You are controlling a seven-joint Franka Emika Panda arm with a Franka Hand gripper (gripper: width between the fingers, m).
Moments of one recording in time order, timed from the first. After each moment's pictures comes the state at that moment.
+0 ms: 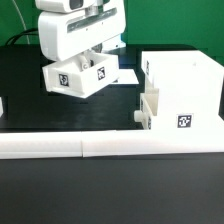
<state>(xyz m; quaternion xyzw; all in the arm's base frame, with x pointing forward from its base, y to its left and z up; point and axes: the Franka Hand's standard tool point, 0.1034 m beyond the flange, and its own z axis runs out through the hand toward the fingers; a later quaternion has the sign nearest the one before) 0.468 -0.036 0.067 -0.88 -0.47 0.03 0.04</state>
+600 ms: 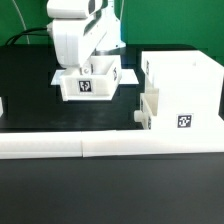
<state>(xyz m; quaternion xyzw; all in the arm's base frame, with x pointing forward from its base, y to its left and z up) 0.474 -0.041 0.060 -0.79 -0.61 0.02 0.05</state>
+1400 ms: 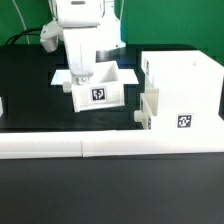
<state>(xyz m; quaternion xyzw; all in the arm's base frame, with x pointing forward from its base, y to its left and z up) 0.492 -0.052 0.048 -0.69 -0.73 0.03 0.04</state>
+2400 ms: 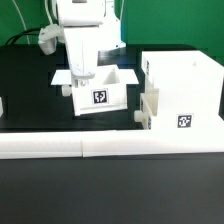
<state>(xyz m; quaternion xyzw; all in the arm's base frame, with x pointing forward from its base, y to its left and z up) 0.515 -0.052 0.051 -0.69 -0.73 0.01 0.02</state>
